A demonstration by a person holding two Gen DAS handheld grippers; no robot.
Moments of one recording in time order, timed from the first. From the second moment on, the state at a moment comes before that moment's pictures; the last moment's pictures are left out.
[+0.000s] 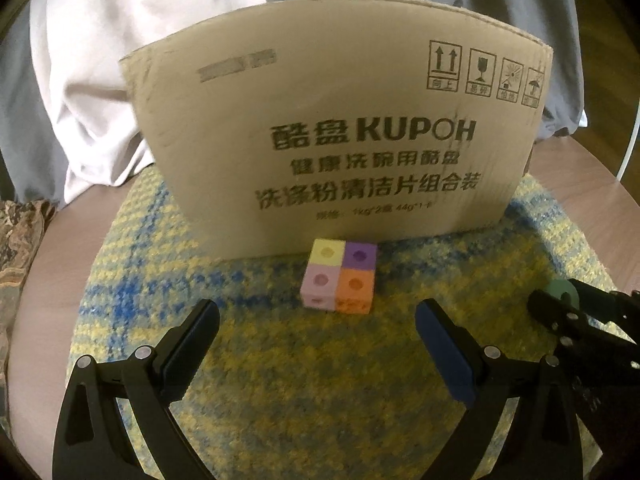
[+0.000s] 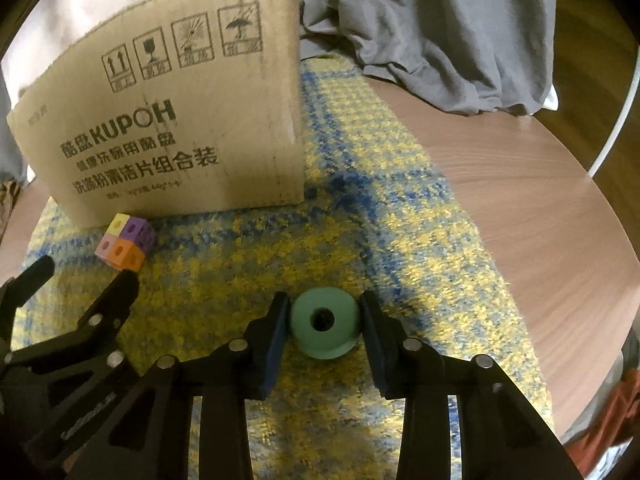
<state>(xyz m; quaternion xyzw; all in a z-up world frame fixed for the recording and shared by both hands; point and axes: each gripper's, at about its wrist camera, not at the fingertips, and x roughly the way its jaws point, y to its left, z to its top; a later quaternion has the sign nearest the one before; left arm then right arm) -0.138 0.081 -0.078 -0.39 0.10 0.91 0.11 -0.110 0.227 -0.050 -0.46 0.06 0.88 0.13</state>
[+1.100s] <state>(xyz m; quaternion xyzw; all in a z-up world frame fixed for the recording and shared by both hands) -0.143 0.093 -0.076 -0.41 0.10 0.90 0.13 -0.102 0.230 -0.031 -0.44 0.06 0.89 0.12</state>
